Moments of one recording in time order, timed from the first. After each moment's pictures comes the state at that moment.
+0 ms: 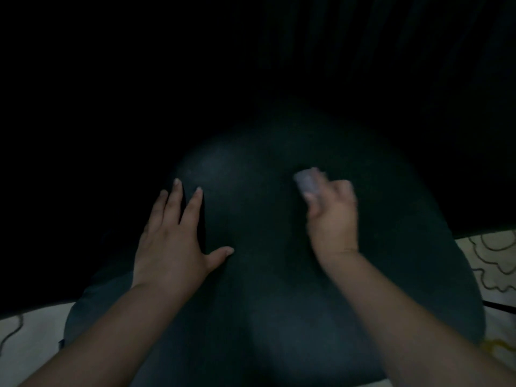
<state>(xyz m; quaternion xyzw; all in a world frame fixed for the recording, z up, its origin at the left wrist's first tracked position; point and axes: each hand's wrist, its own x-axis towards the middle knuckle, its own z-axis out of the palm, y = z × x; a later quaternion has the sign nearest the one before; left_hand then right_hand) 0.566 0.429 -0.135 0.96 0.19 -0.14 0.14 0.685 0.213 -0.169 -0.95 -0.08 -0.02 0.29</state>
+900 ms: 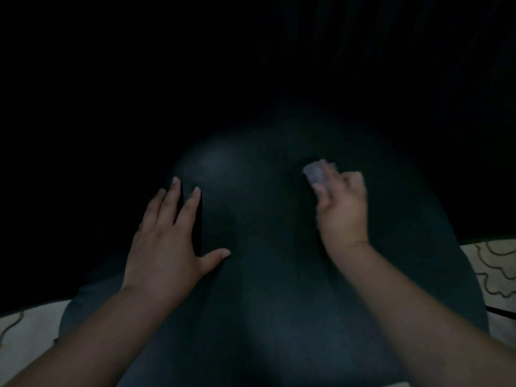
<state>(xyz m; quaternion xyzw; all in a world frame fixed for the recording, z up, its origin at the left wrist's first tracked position) 0.567 0.435 -0.135 0.96 0.18 -0.13 0.14 0.709 0.210 -0.173 -0.96 -0.10 -0.02 0.27</state>
